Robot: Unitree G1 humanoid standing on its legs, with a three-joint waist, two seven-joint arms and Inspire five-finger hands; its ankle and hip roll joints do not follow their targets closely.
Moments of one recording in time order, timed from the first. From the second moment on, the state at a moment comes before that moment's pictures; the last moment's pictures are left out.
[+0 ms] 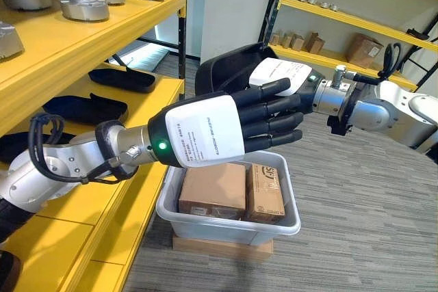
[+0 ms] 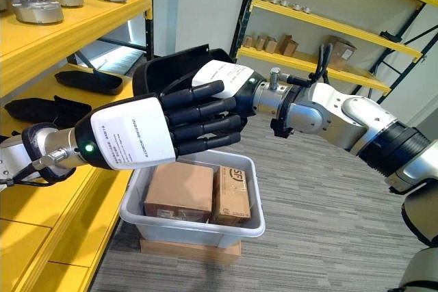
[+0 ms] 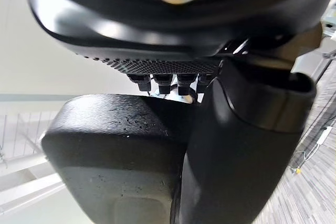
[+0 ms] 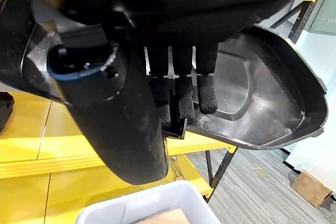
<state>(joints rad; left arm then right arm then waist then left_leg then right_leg) -0.72 1.37 -0.56 -0.36 1.16 -0.38 0.65 -1.27 -1.10 1.07 0.18 -0.15 -0.46 0.08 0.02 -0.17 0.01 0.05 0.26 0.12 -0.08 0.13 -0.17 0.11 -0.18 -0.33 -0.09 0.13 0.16</state>
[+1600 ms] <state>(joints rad) -0.75 1.40 -0.67 -0.21 1.23 -0.36 0.74 -1.26 -1.07 1.07 0.19 -0.13 -0.48 0.10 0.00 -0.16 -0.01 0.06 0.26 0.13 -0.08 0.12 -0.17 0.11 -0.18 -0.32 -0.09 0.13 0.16</state>
